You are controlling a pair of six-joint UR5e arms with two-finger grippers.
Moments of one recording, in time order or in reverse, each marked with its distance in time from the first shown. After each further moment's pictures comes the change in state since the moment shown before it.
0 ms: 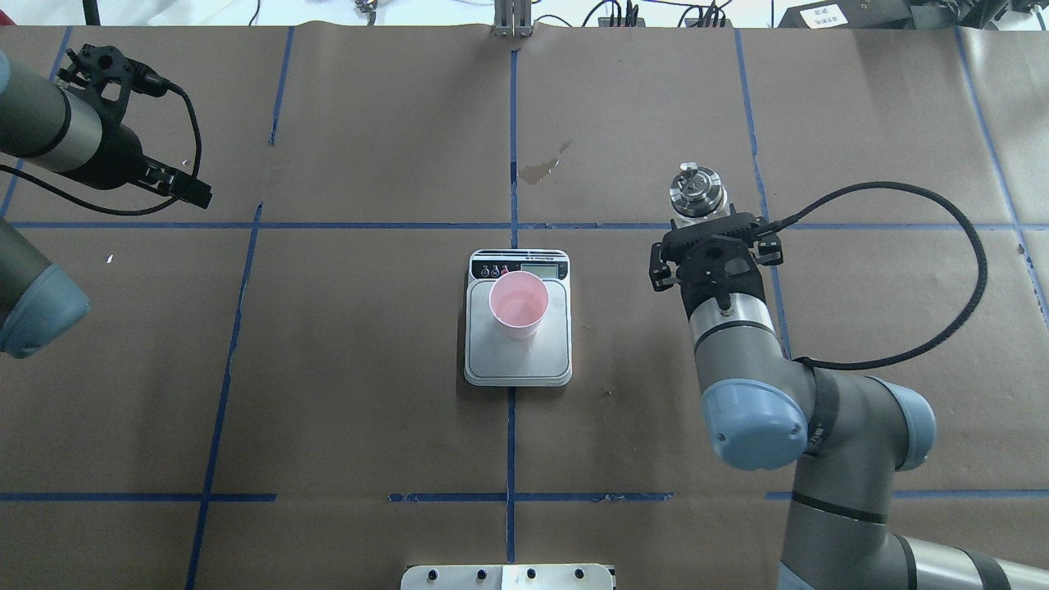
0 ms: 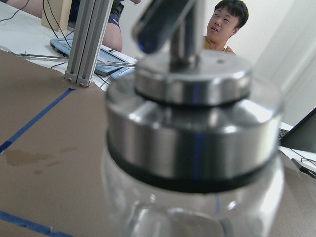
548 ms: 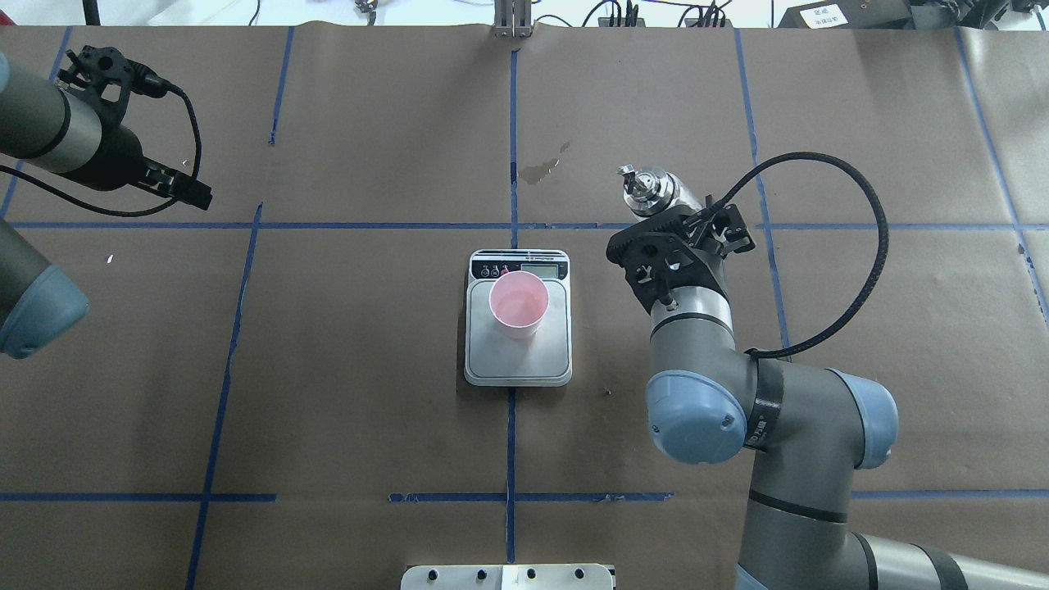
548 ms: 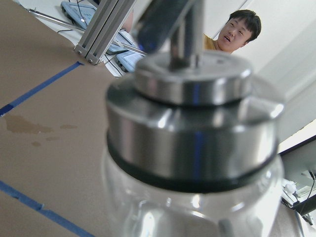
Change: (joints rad) left arm 0.000 0.001 0.000 0.000 -0.014 0.000; right arm -0.012 0.088 0.000 -0.231 -0.022 -0.164
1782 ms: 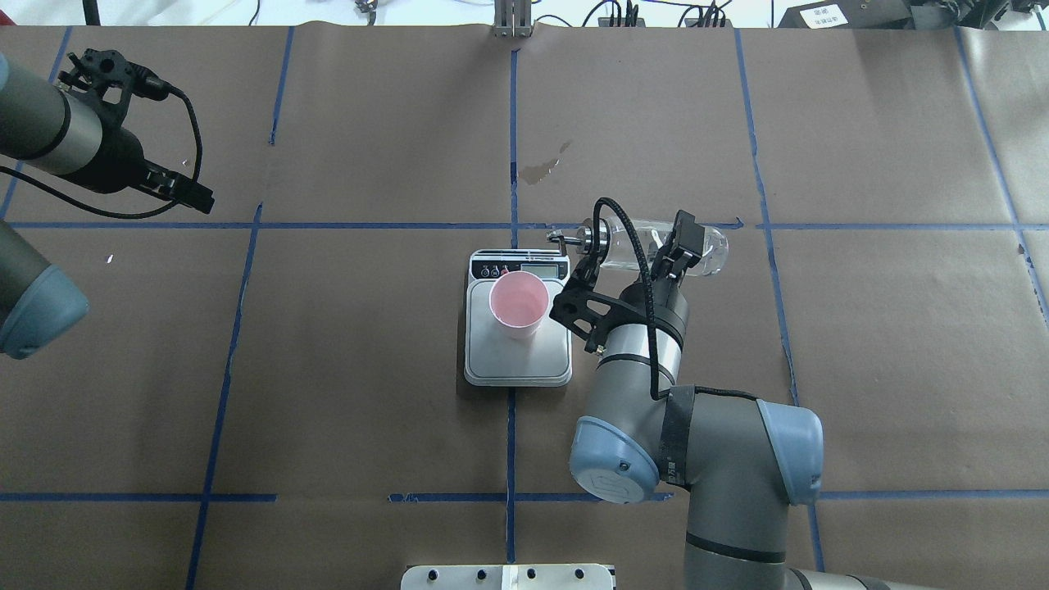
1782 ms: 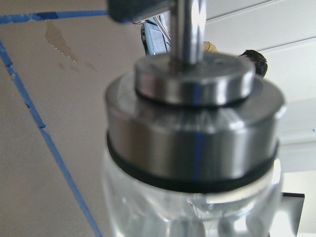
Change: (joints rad) left arm 0.000 0.001 0.000 0.000 -0.019 0.000; right arm -0.078 0.117 -0.039 -0.414 -0.136 -0.242
